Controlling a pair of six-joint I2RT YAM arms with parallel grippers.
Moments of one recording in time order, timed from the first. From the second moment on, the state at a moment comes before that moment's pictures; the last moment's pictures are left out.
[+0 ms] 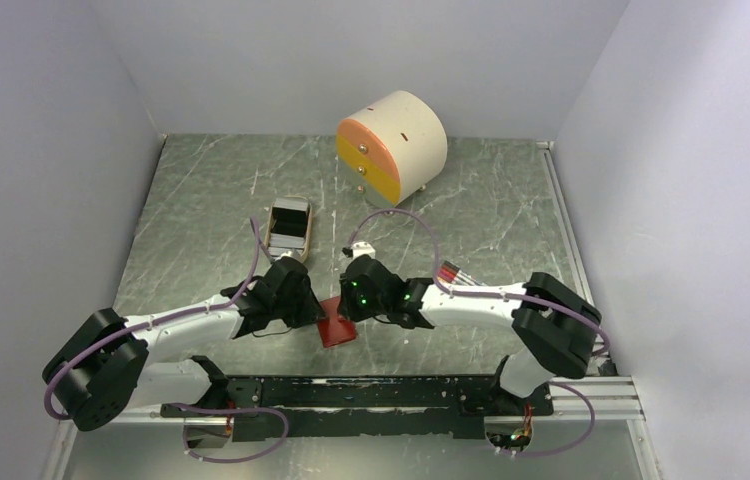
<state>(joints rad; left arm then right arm) -0.76 1.21 0.45 -0.14 0.01 -1.05 1.06 1.54 0.80 0.00 0.07 0.65</state>
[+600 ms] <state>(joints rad) -0.76 1.22 0.45 -0.13 0.01 -1.05 1.06 1.64 0.82 0.00 0.06 0.63</state>
